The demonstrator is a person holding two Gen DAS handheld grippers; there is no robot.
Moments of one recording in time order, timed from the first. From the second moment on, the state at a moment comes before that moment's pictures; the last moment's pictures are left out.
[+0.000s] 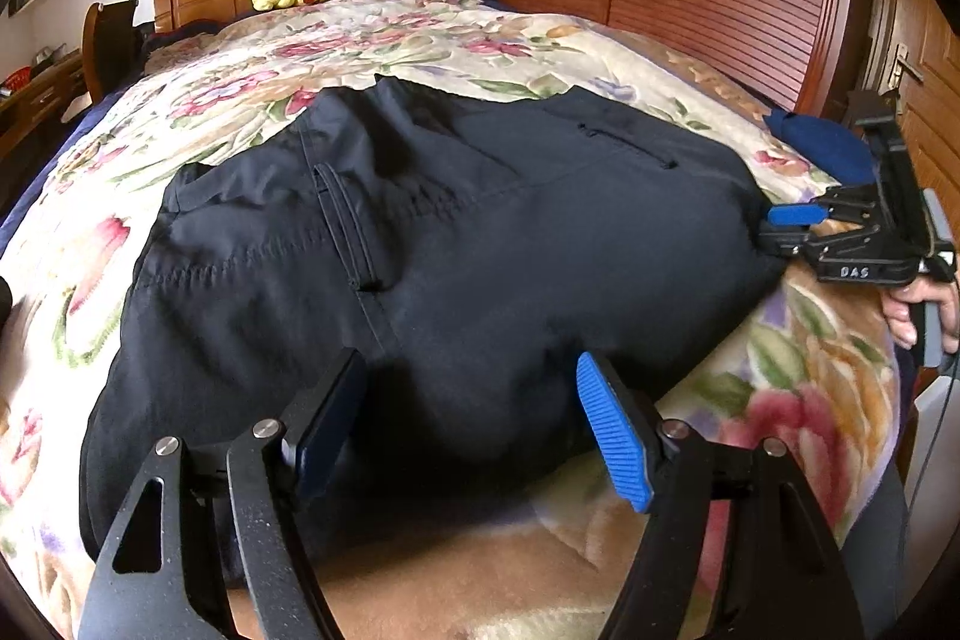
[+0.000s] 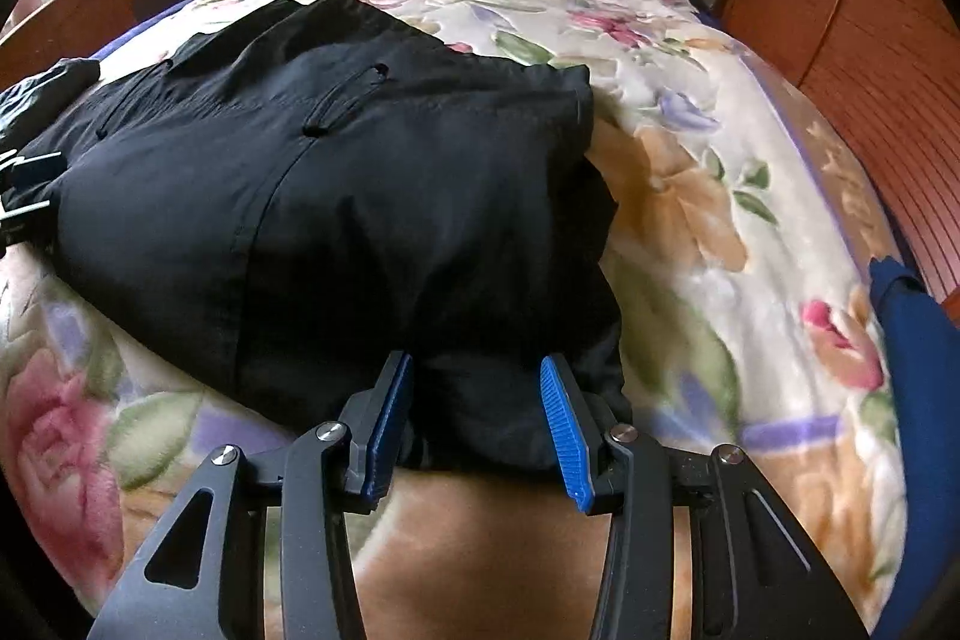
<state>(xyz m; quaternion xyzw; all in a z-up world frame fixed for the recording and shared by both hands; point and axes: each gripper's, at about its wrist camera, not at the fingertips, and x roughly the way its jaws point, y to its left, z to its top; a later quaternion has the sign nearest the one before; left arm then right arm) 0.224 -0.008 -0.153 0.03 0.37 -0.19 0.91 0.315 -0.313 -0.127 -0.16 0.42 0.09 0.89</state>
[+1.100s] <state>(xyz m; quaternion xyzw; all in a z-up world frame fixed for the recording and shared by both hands) 0.230 -0.009 -0.160 0.04 0.37 -0.19 0.91 0.301 -0.285 -0.097 -0.14 0.38 0.09 0.91</state>
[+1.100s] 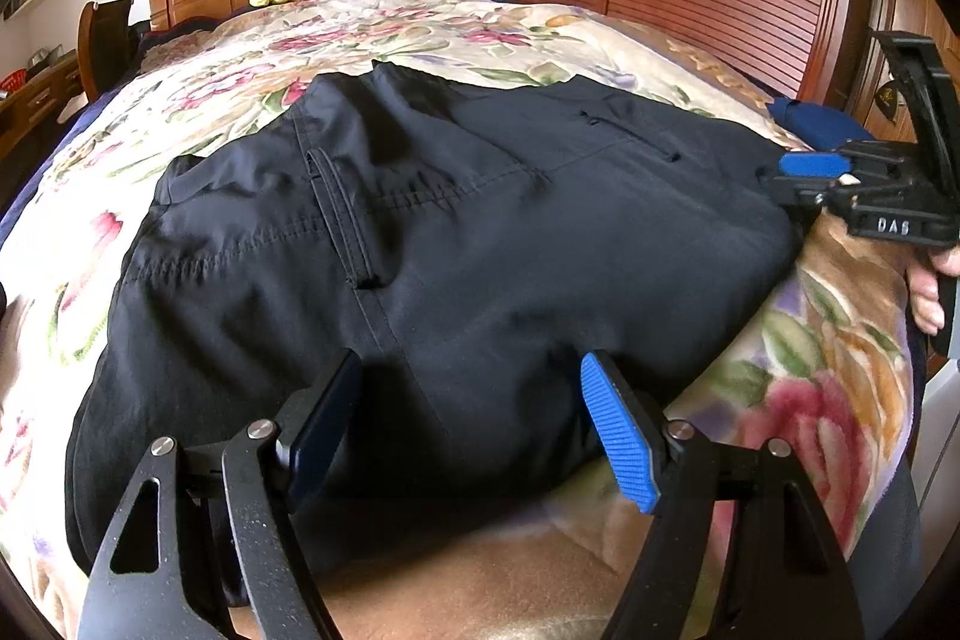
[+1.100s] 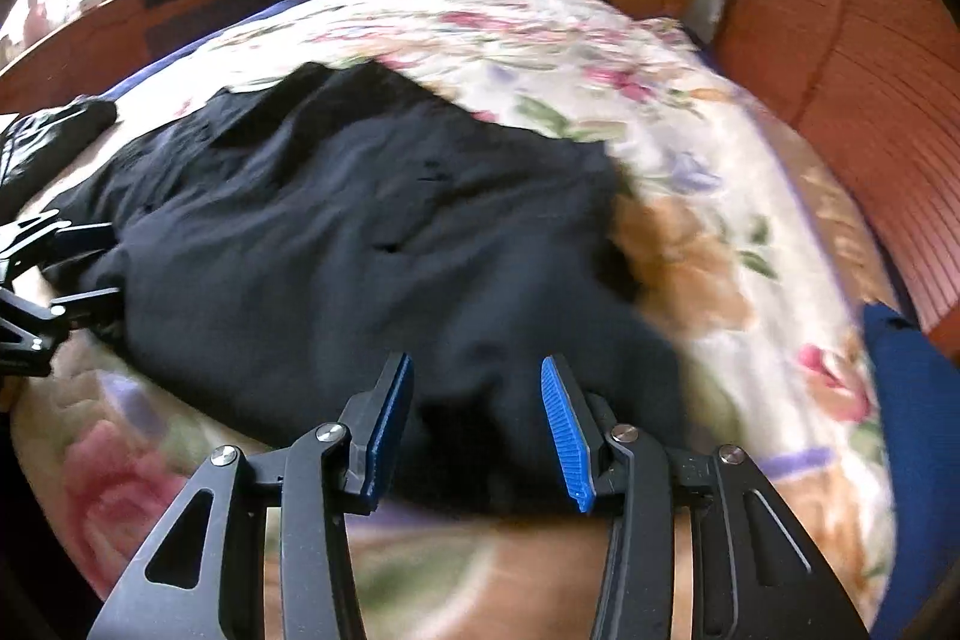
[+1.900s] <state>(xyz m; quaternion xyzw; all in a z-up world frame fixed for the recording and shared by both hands) 0.231 -0.008 -0.160 0.04 0.37 -0.19 0.91 0.324 -0.355 -0.123 0.00 0.45 0.03 0.89</state>
